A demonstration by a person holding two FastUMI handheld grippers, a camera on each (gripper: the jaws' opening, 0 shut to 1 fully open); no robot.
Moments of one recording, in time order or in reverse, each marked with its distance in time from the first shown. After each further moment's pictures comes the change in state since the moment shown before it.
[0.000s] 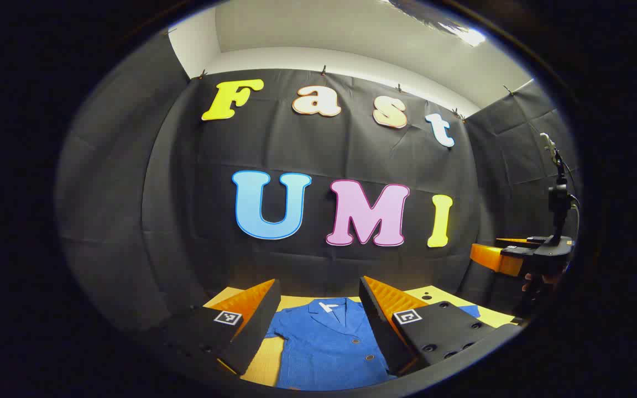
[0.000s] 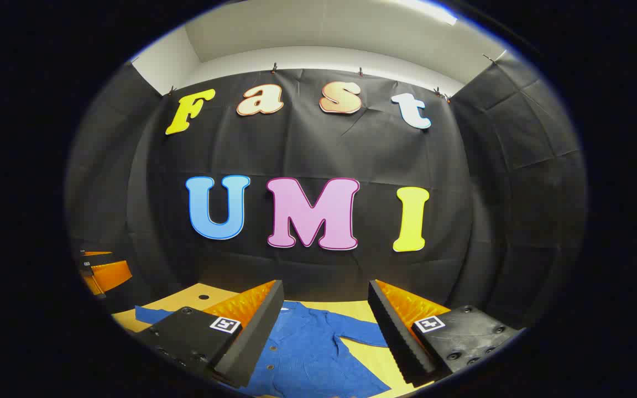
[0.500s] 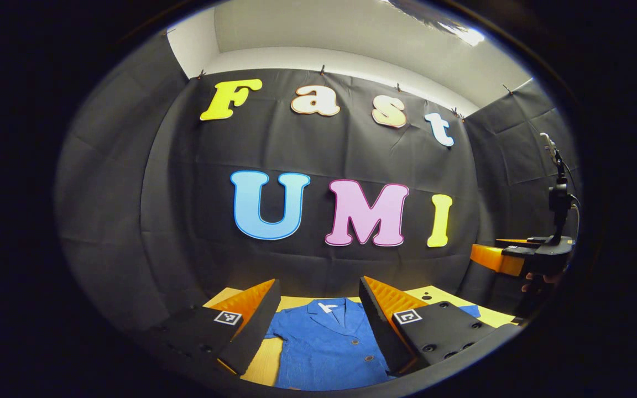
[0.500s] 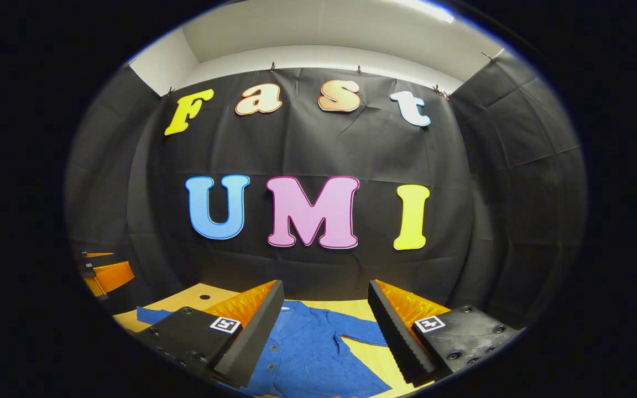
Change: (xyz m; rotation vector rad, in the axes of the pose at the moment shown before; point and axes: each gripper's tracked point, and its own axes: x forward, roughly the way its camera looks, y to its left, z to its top) left arm 0.003 -0.003 -0.001 0.001 0.005 -0.002; right arm 0.002 -0.005 -0.002 0.001 0.004 0.000
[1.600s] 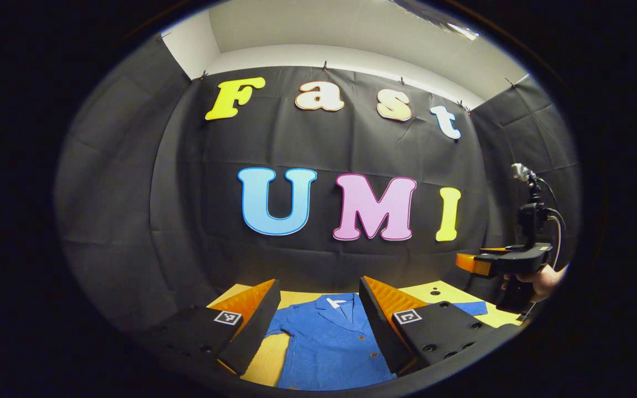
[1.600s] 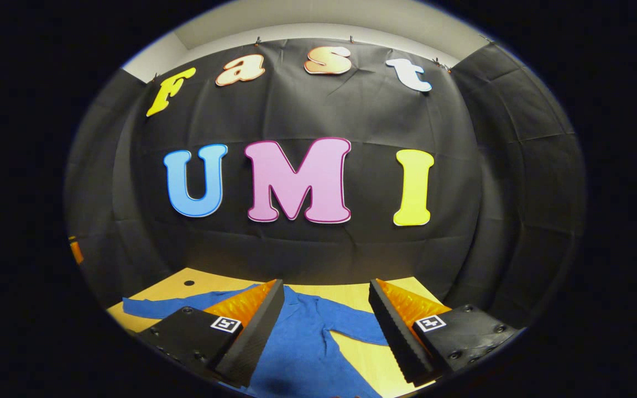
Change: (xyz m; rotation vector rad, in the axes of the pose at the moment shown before) left arm -0.003 -0.003 -0.005 0.017 0.029 0.075; right arm 0.106 -0.053 -0.075 0.009 0.162 -0.006
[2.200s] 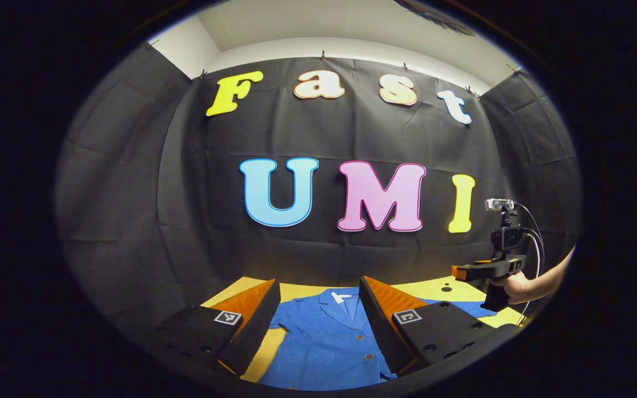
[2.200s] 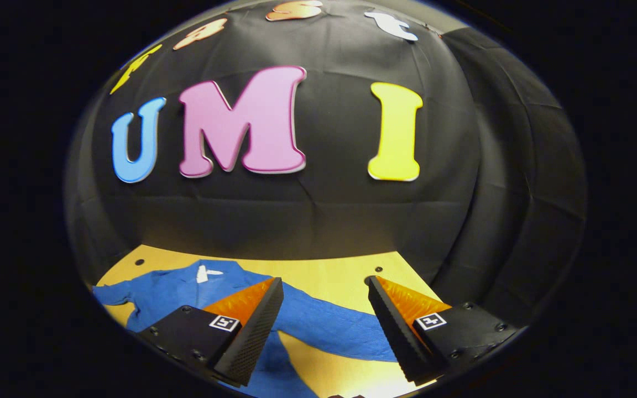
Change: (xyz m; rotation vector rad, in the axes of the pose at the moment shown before) left arm 0.034 -0.049 -0.013 0.004 0.059 0.100; right arm 0.141 -0.119 -0.102 0.012 0.227 -0.132
